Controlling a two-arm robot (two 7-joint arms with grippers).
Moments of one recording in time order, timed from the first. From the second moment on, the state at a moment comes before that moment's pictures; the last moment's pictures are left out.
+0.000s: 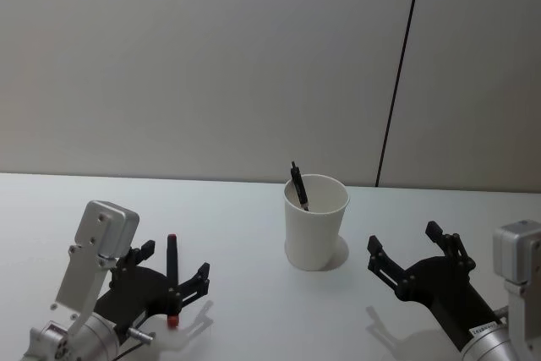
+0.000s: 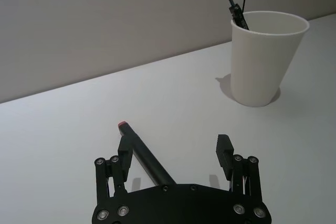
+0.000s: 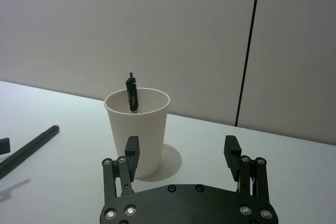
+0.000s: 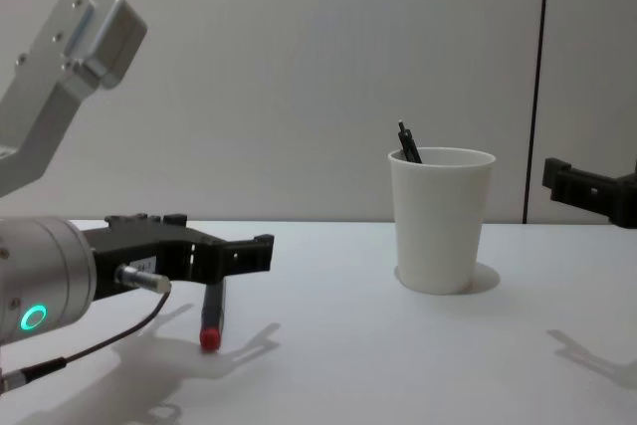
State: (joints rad) left arm -0.16 0.38 0.38 -1.72 -0.34 0.28 -0.06; right arm -0.01 0.34 -0.23 -1.77 0.29 0.03 0.07
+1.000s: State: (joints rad) left arm -0.22 0.32 0.35 -1.65 -0.37 0.48 -0.04; right arm -0.01 0.34 -0.23 -1.77 0.29 0.03 0.07
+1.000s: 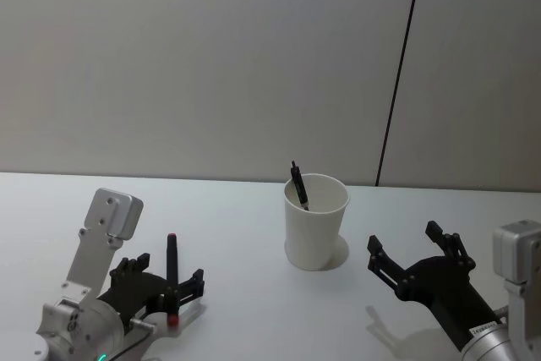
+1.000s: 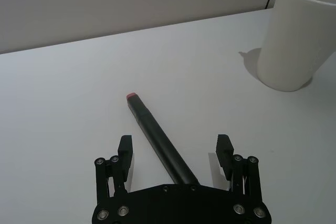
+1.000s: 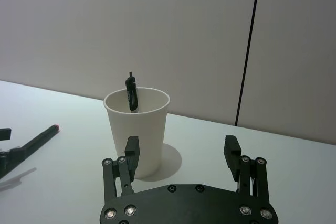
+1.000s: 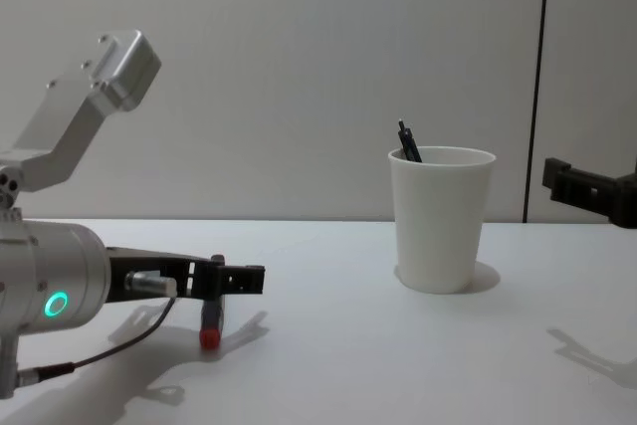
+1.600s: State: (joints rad) left arm -0.23 0.26 0.34 -1.63 -0.36 0.56 0.02; right arm -0.01 0.34 -0.23 -1.77 0.29 0.03 0.07
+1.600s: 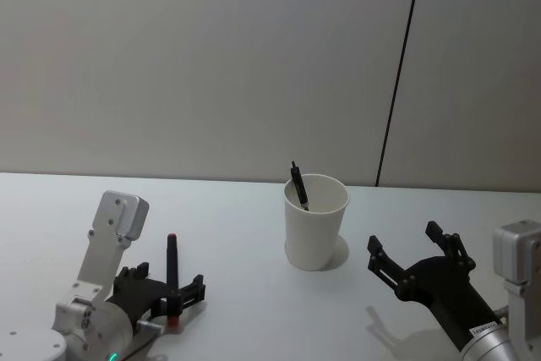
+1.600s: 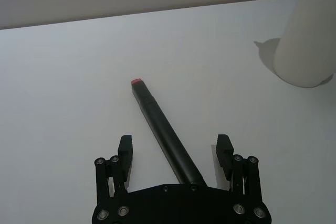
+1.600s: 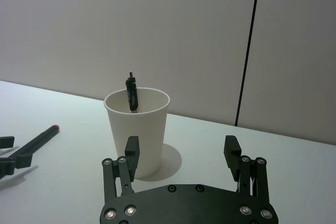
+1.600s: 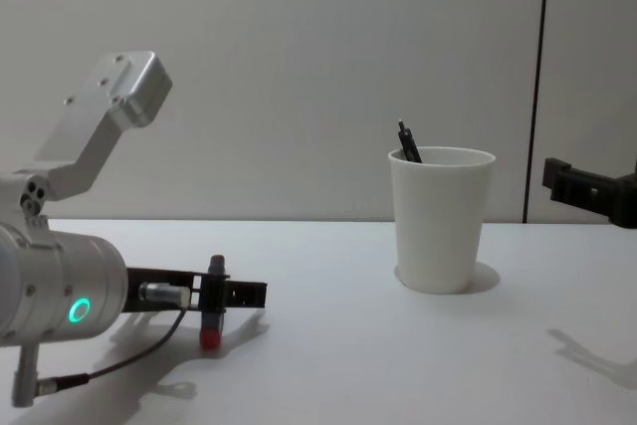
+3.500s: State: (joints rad) left arm -0.23 0.21 0.34 -1.63 -0.32 0.60 0.07; right arm -0.01 0.34 -0.23 -1.77 0.29 0.03 0.07
